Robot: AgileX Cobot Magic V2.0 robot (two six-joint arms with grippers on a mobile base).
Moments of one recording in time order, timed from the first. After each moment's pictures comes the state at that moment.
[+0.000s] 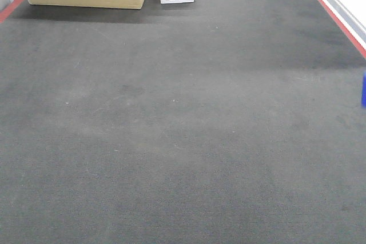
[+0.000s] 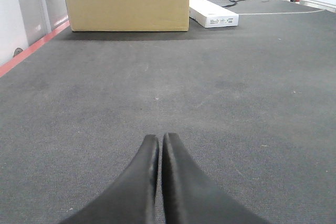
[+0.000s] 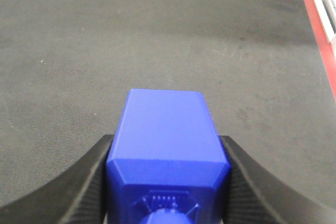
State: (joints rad) left arm -0.03 -0.02 0.03 0.03 0.18 -0.04; right arm -0.08 0.75 -0.90 0.19 0.78 -0.29
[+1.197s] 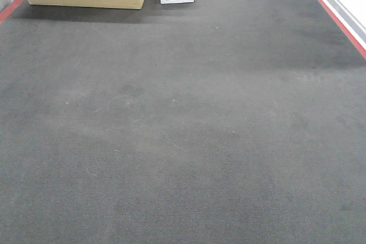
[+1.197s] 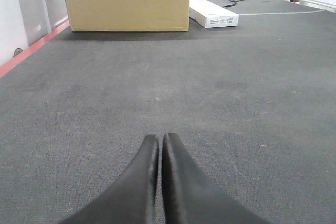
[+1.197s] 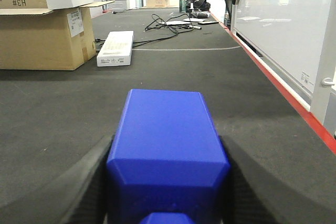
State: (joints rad) left arm -0.03 -0.02 0.03 0.03 0.18 -0.04; right arm -0.08 0.16 -0.30 0.35 0.28 -0.34
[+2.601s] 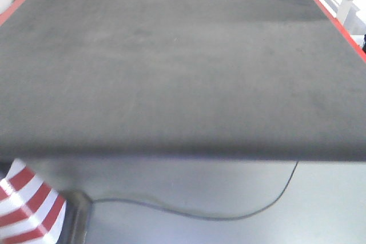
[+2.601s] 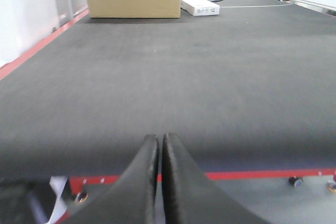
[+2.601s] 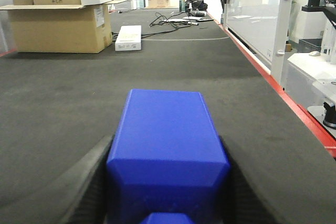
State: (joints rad) left arm -0.03 -0.02 0.03 0.03 0.18 -0.04; right arm -0.08 0.16 -0.30 0.35 0.28 -0.34
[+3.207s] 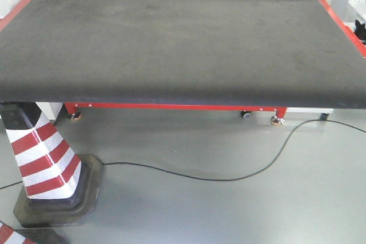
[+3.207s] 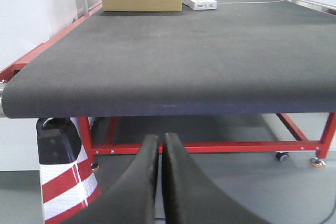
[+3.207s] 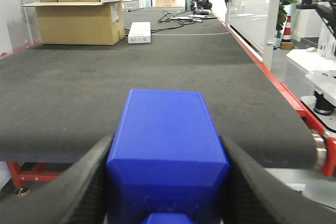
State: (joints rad) left arm -0.03 -0.02 0.03 0.03 0.18 -0.04; right arm -0.08 0.16 -0.30 0.35 0.28 -0.34
